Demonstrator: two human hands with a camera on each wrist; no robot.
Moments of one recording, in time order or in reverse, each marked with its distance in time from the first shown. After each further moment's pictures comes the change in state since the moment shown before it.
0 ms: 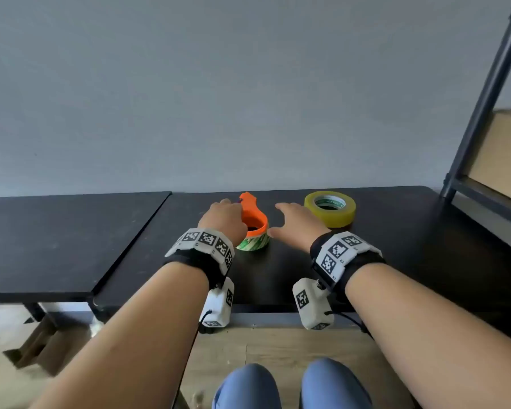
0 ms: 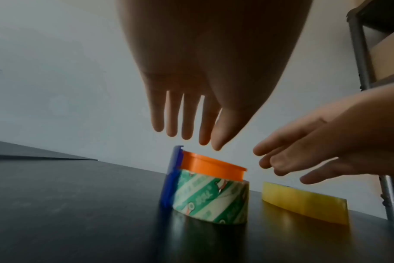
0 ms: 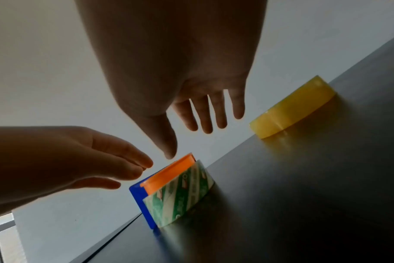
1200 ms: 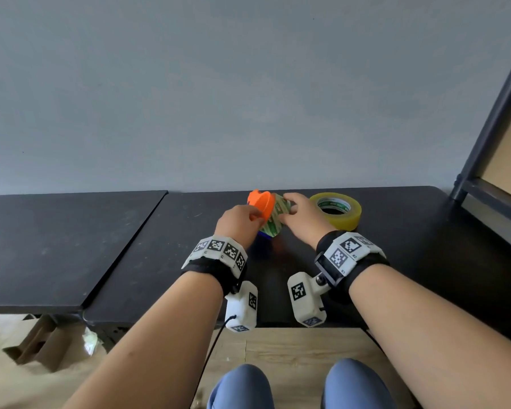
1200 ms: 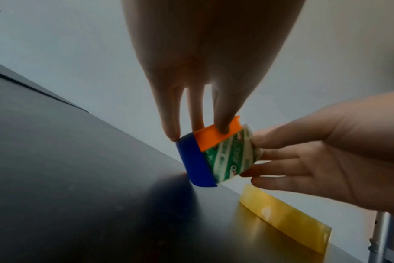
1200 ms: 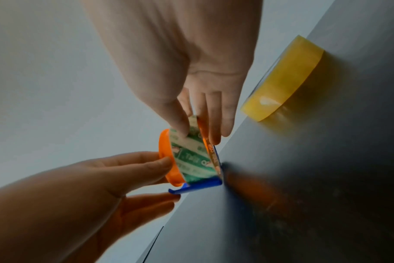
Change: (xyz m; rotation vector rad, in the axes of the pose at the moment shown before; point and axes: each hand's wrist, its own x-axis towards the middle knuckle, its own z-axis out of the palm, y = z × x) left_hand 0.027 0.020 0.019 -0.408 0.041 -0.046; right_hand 0.031 0.011 -0.008 0.452 0.100 0.129
